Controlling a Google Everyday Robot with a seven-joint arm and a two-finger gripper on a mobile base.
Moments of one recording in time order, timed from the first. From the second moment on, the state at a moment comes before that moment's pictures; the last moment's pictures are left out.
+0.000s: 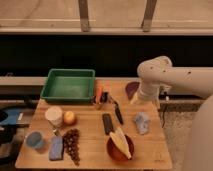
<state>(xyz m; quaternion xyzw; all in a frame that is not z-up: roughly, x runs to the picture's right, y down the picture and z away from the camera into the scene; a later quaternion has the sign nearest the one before) 0.211 0.089 0.737 -0.19 0.26 0.70 0.63</state>
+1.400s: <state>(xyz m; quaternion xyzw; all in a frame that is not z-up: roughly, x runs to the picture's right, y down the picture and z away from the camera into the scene) -0.073 0.085 0.705 -0.28 0.13 0.49 0.82</state>
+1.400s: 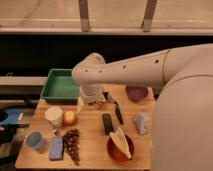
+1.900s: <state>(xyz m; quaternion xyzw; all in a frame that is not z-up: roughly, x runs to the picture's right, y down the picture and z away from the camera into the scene) -0.082 0.089 0.701 -0.28 0.12 0.47 0.82</state>
